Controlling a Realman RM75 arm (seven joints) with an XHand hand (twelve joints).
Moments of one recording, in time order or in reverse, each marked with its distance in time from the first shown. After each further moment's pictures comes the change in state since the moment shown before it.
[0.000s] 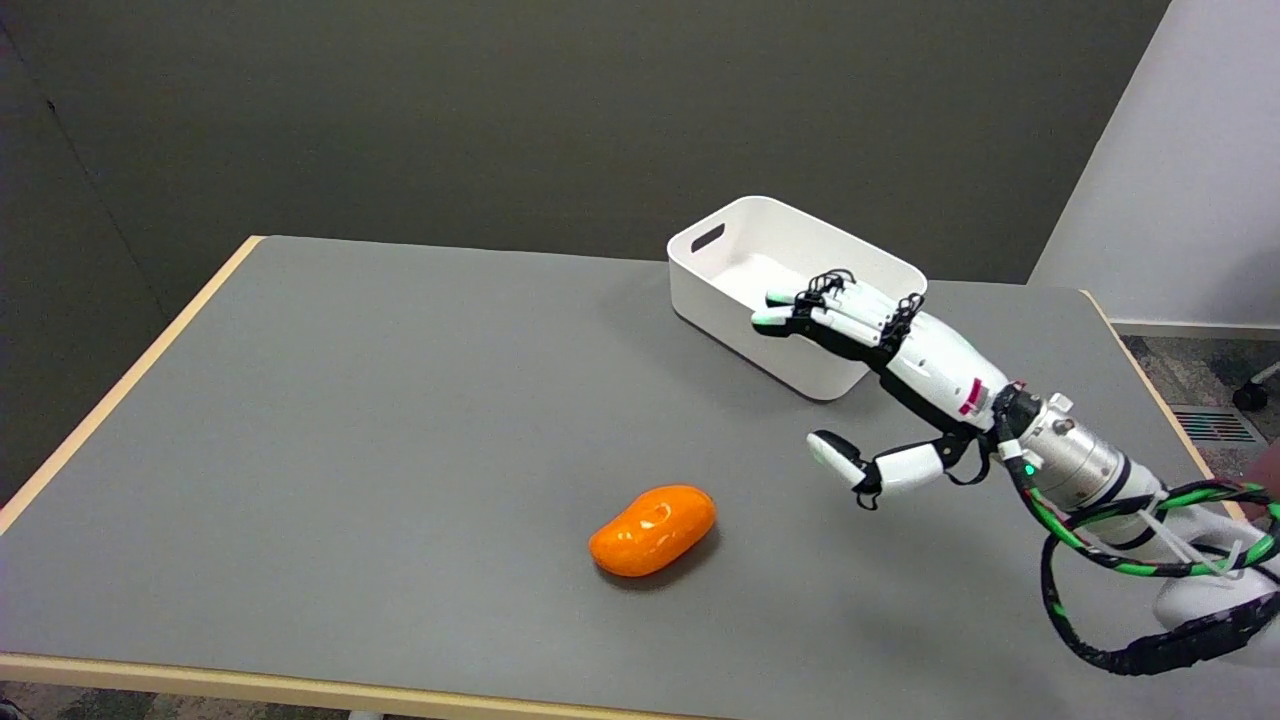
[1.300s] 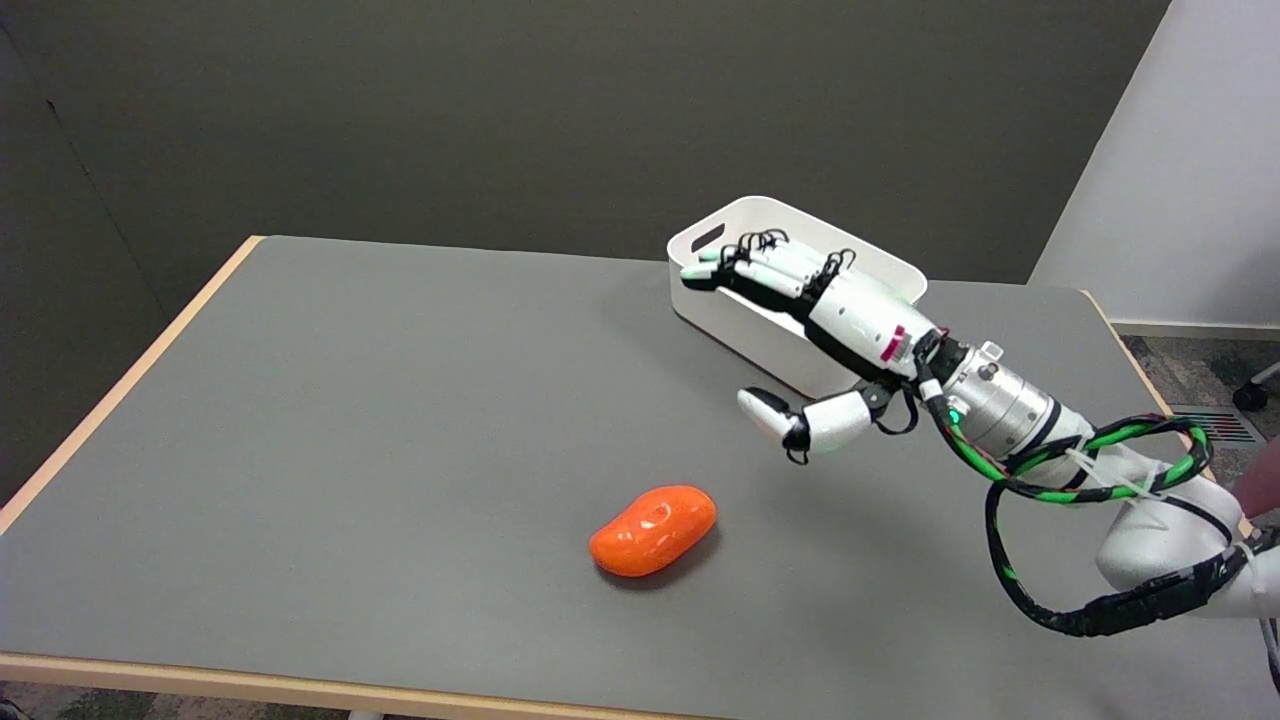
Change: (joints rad) arm 0.074 -0.014 0.067 -0.245 0.002 -0.374 -0.050
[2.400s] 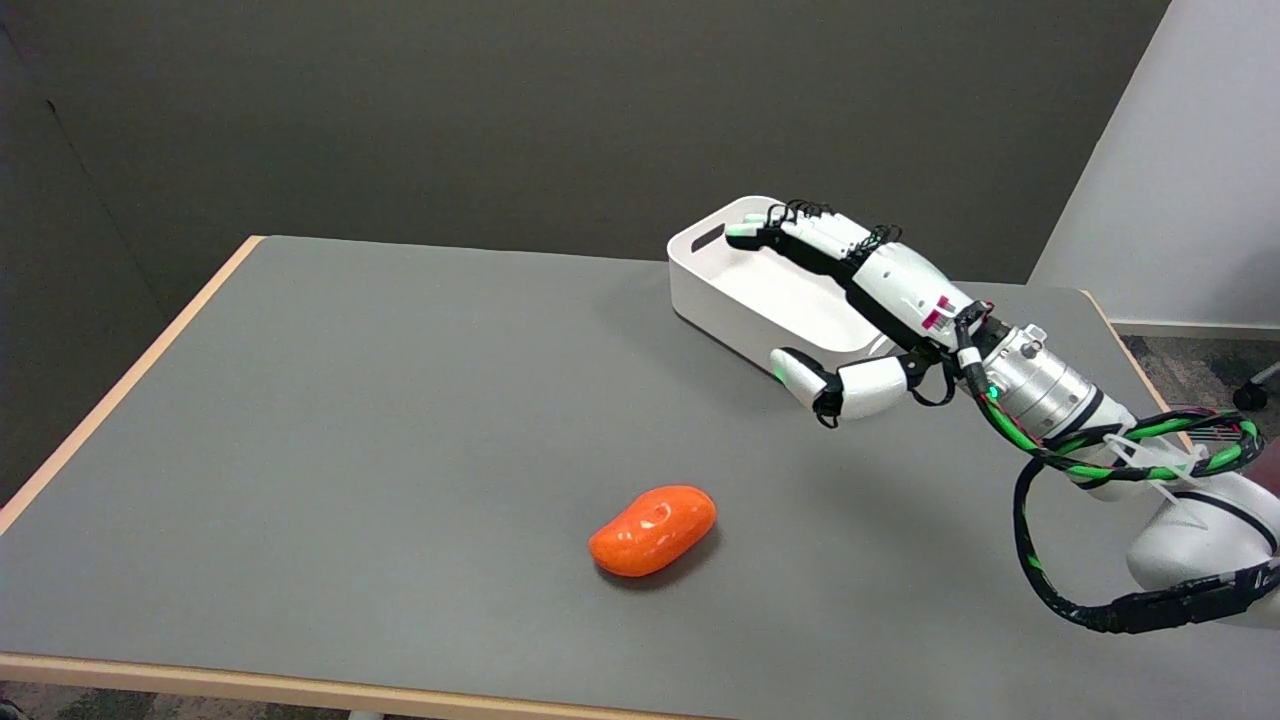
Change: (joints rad) arm -0.186 -0.030 0.265 -0.079 0.004 -0.080 0.076
